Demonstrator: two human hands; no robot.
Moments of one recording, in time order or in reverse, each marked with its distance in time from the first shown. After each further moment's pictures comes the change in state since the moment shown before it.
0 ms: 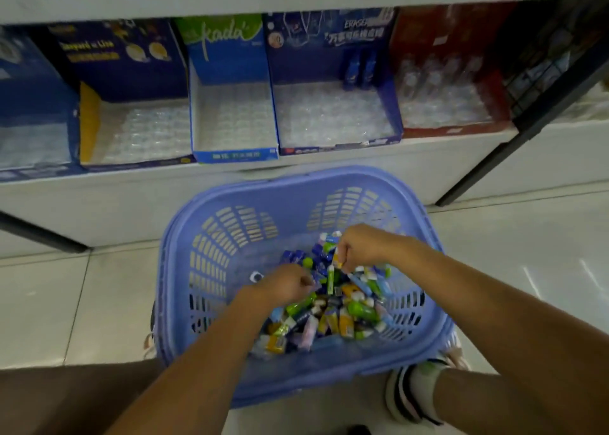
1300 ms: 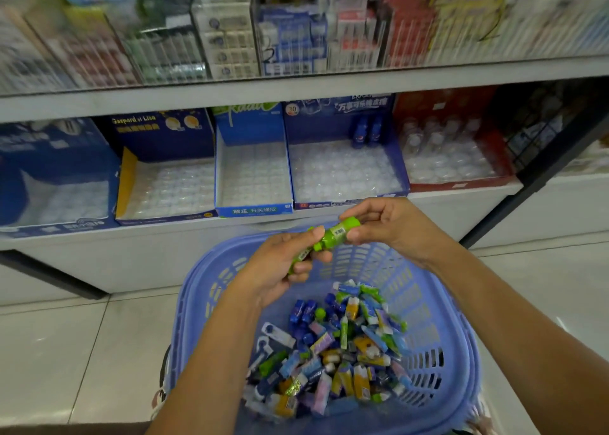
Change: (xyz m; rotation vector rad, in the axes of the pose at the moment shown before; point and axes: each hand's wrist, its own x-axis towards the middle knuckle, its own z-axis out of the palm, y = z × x) left_hand -0.070 0.047 -0.121 -1.357 0.186 0.245; right_hand -0.054 -0.013 -0.075 1.083 0.403 -0.561
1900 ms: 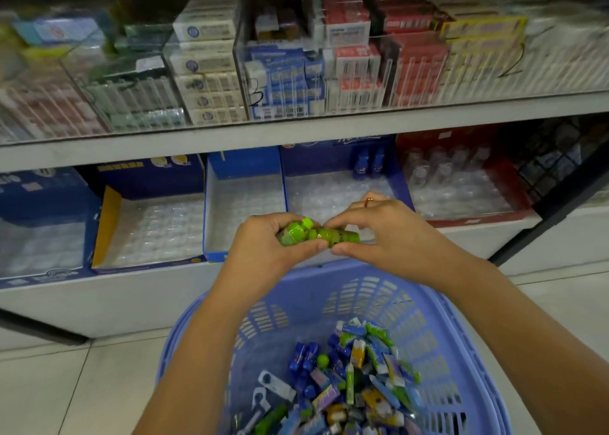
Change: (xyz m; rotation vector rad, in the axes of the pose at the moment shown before) left_hand 0.025 0.063 -0.006 0.644 0.281 0.450; right_hand 0.031 -0.053 0.004 -1.047 0.032 -0.300
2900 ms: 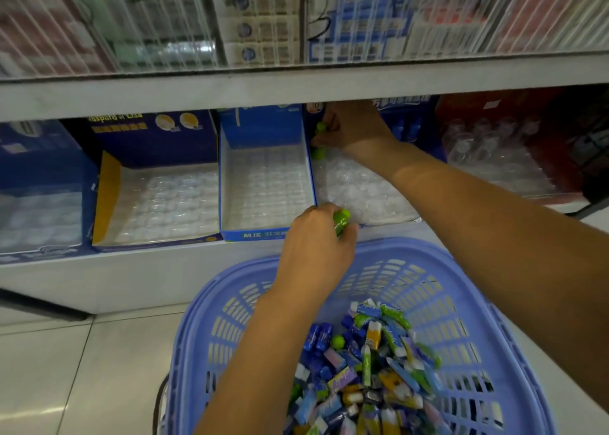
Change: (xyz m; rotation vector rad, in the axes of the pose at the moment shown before) left_hand 0.012 -0.030 0.032 0.395 0.088 0.016; right_hand 0.167 0.037 0.030 -0.127 0.106 0.246
